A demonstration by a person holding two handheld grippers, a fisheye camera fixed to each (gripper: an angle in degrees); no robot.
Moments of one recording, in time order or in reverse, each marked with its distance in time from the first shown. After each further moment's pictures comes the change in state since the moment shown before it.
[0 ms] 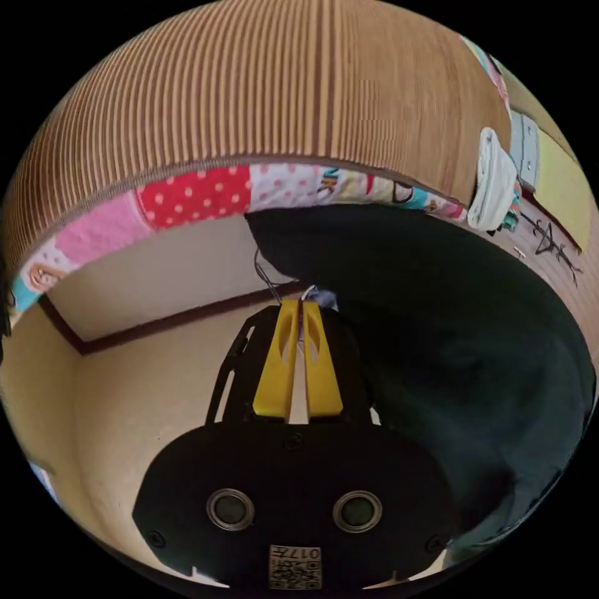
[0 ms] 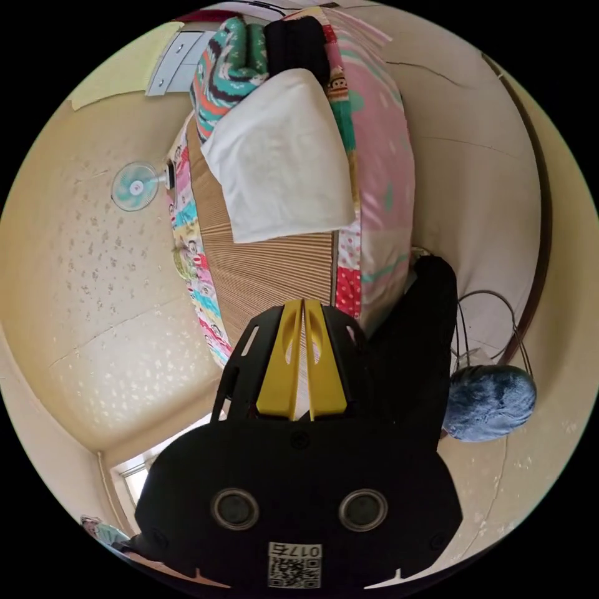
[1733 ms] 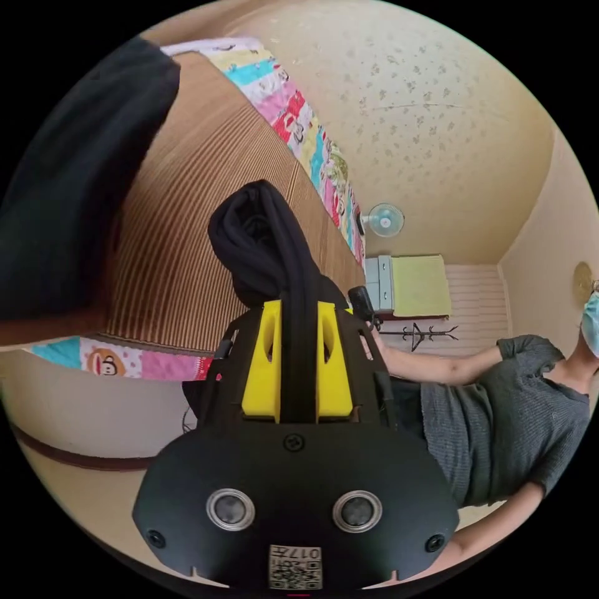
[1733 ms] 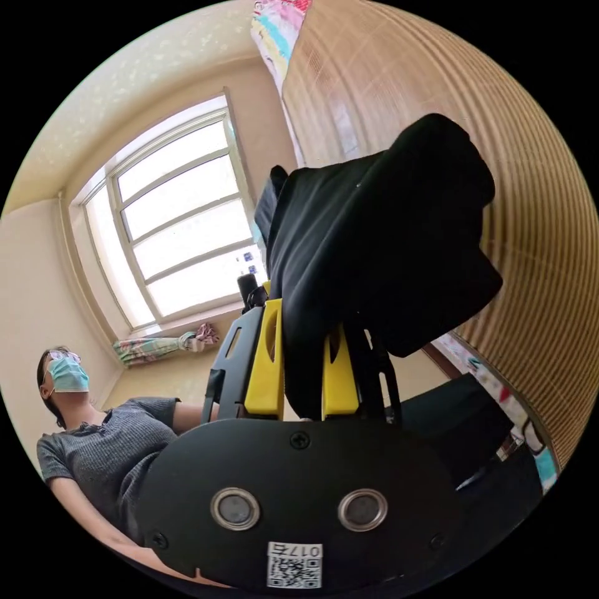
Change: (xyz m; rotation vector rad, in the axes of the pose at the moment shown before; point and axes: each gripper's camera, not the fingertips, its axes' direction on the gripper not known) left arm -0.024 0.217 -0.328 1.511 1.583 -0.410; right arm -0.116 0.305 0.618 -1.244 -0.023 -1.015
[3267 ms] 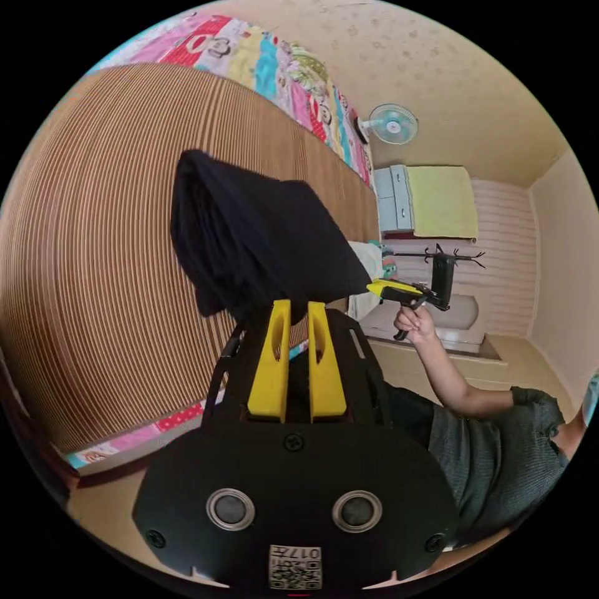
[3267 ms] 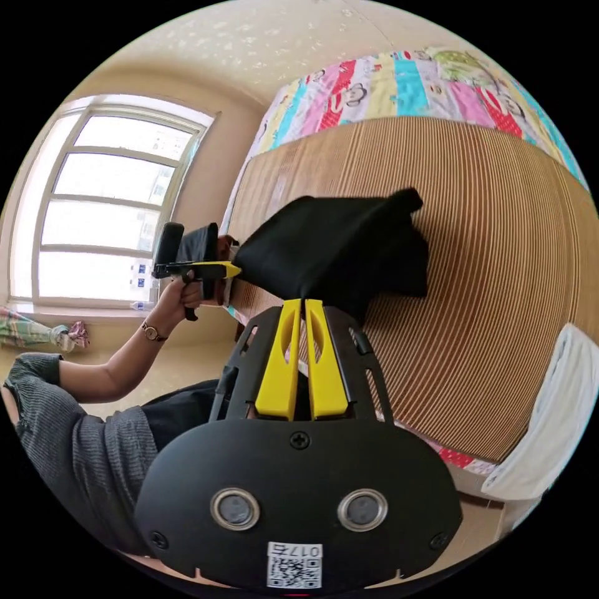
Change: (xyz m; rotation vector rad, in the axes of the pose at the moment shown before) left arm -0.246 0.137 0.267 -0.608 -0.059 0.012; right arm -0.062 0.020 -0.154 0.224 0.754 -0.060
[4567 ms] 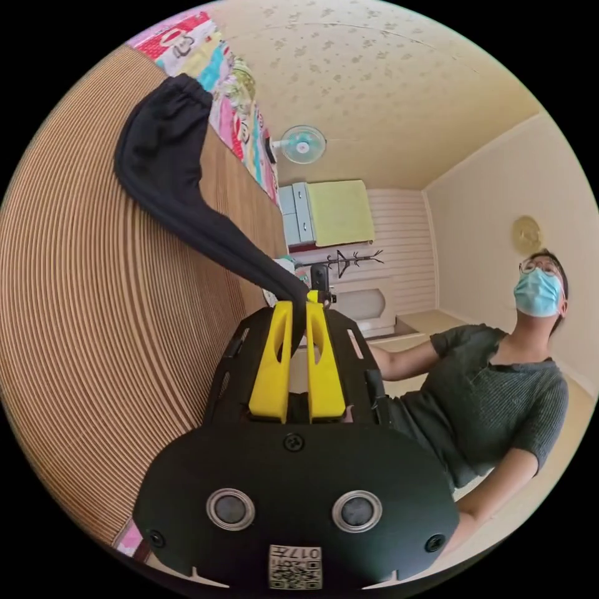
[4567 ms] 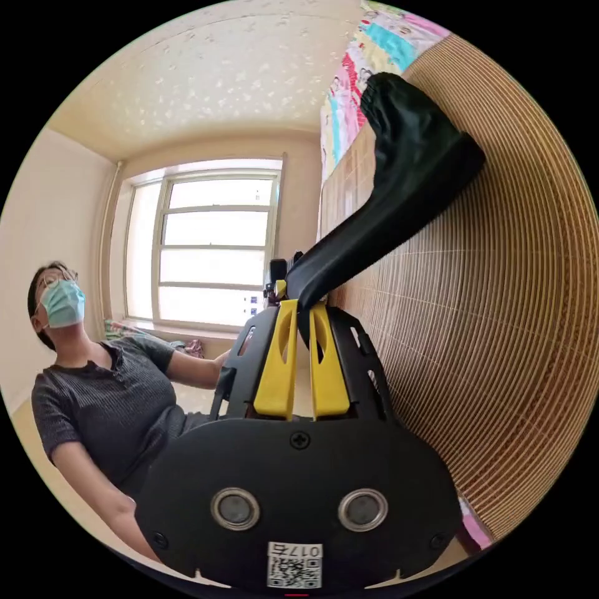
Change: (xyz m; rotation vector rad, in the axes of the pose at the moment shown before) left arm -0.001 0.069 -0.113 0.163 0.435 0.434; right arm -0.003 0.067 -0.058 0.201 -0.630 -0.110
